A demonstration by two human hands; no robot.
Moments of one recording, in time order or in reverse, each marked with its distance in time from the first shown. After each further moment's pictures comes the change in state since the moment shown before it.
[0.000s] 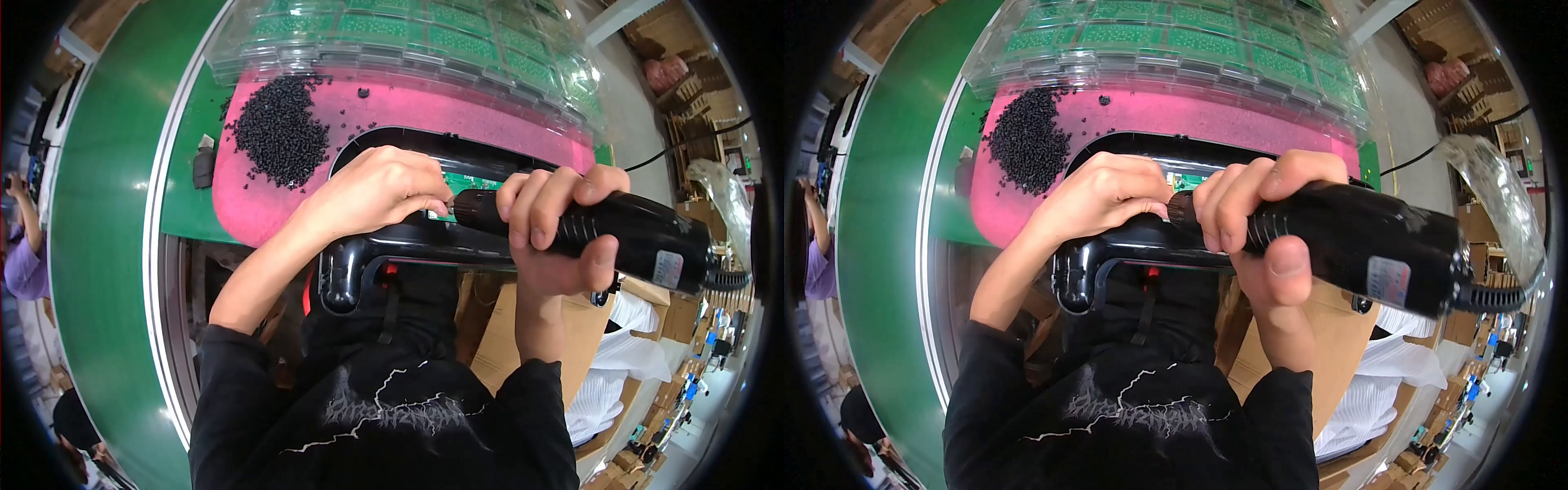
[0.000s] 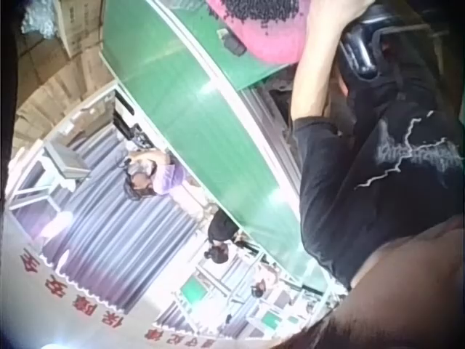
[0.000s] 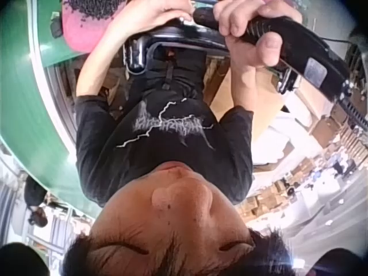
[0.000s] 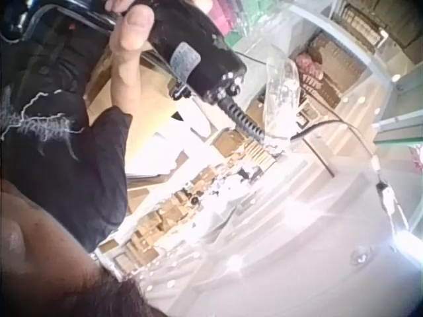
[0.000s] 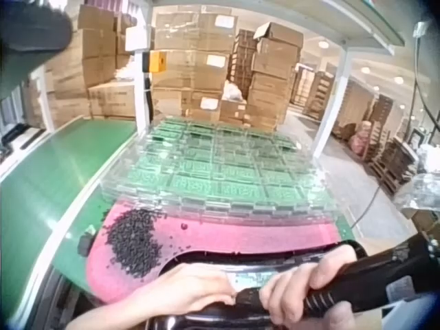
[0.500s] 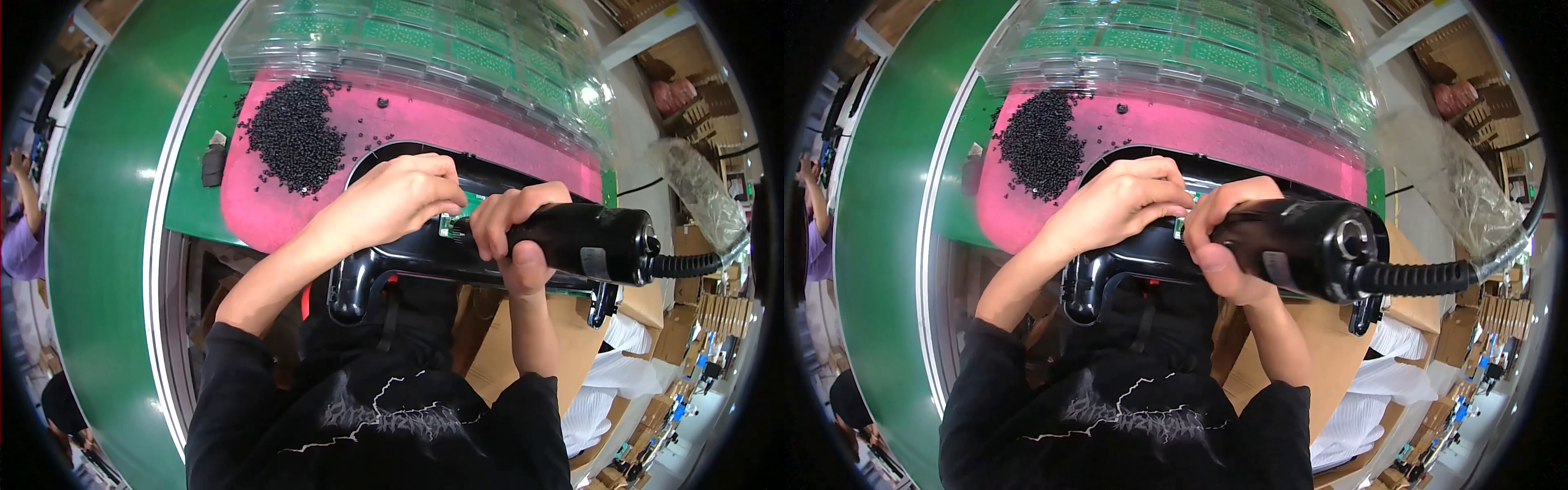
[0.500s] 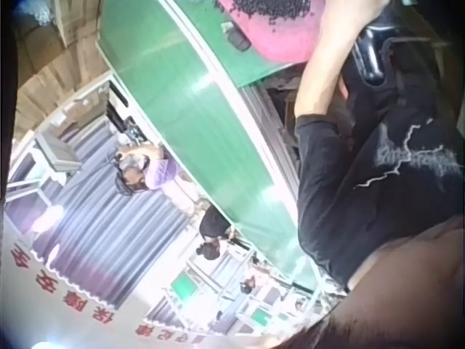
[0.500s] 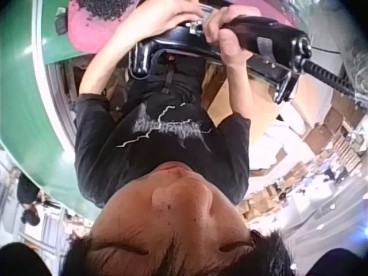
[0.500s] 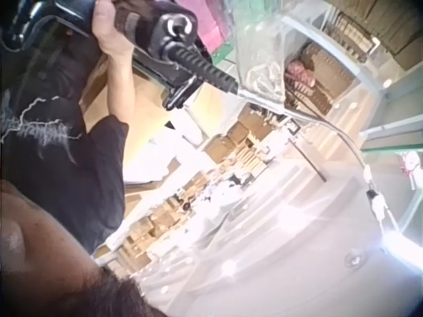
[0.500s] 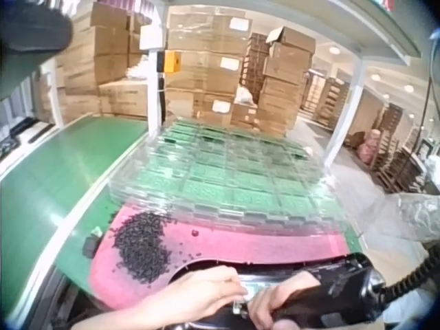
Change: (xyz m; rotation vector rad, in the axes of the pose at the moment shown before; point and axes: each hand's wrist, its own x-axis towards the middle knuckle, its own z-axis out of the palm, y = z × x) left_hand -0.001 -0.005 0.003 0.033 0.073 -0.065; right_hand -0.008 0.038 0.000 -0.084 -0.066 0.135
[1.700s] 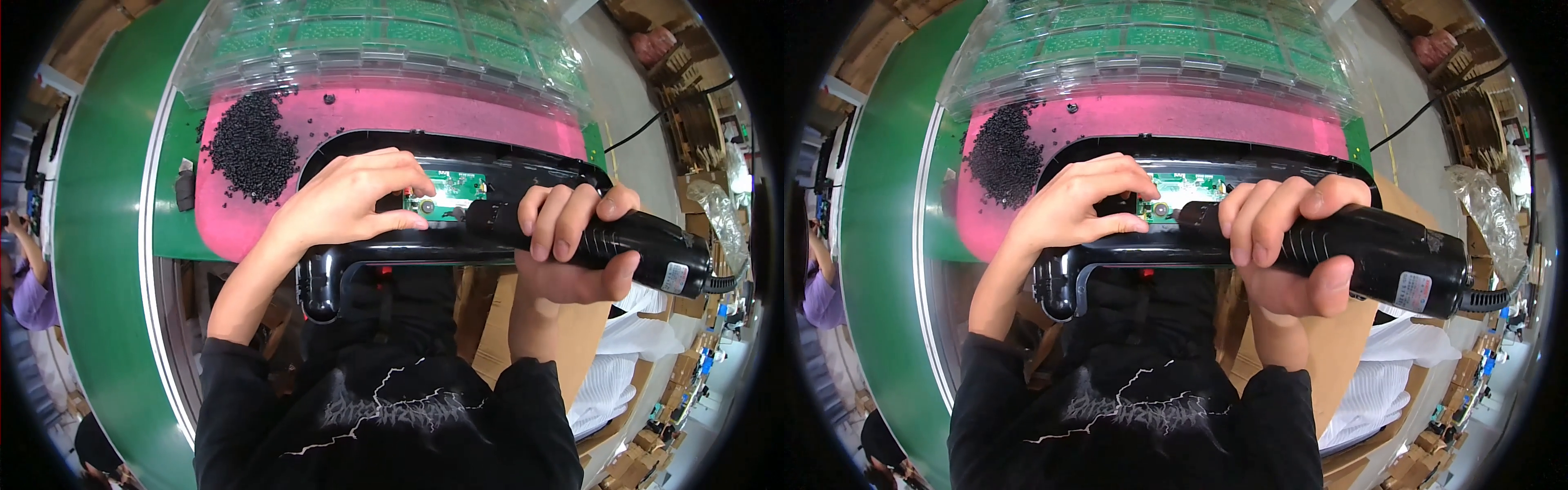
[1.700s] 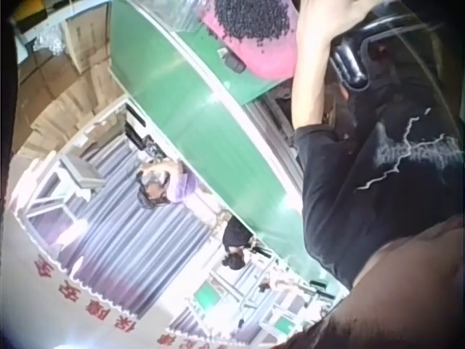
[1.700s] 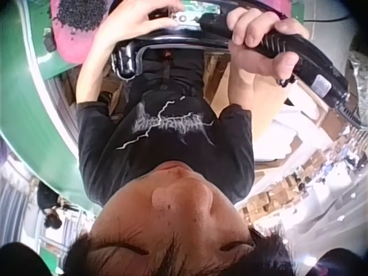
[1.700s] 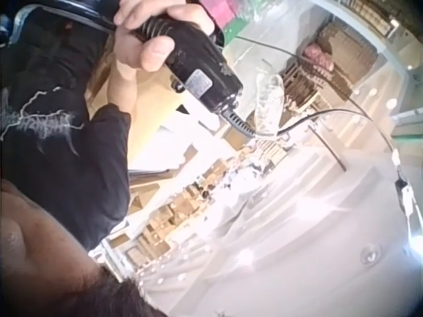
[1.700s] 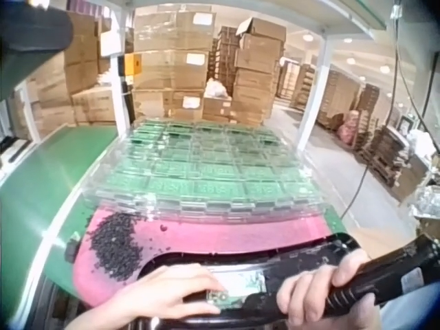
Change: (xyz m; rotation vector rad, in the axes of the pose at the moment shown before) left_hand 0.007 0.006 -0.002 -0.003 -0.201 0.023; right_hand -0.021 -0.044 -0.029 0.077 0.247 -0.287
